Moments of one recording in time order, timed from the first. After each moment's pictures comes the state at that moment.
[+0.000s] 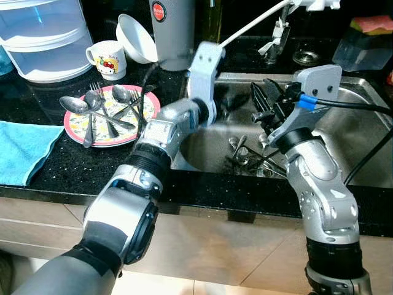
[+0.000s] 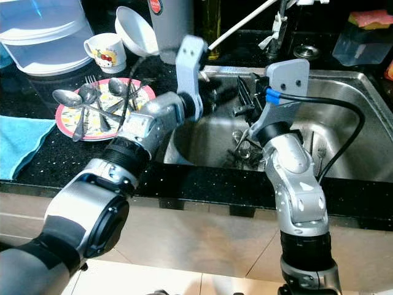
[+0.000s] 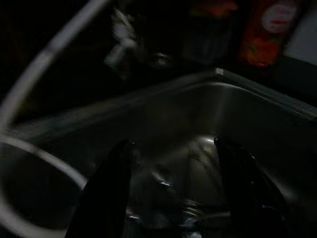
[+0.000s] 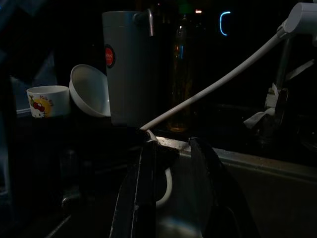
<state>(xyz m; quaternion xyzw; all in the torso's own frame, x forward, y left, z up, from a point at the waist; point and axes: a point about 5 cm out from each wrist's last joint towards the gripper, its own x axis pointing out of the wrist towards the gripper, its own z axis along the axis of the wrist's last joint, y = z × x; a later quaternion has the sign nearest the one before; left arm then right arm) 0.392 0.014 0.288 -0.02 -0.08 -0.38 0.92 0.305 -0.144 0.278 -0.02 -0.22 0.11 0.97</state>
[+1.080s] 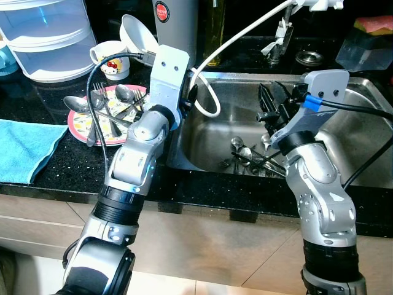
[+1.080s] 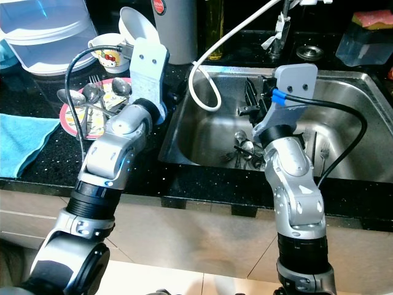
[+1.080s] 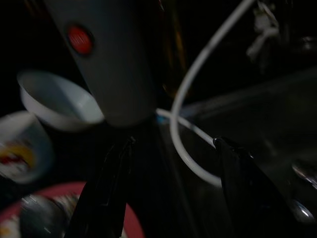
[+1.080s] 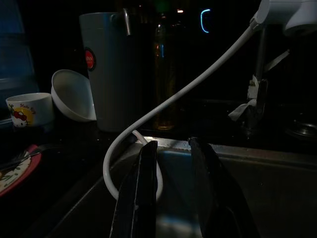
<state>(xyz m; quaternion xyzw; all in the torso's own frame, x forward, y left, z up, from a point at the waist) 0.360 0.079 0.291 0.11 -0.14 -0.13 0.98 0.304 -0.151 0.274 0.00 -0.22 0.08 0.97</state>
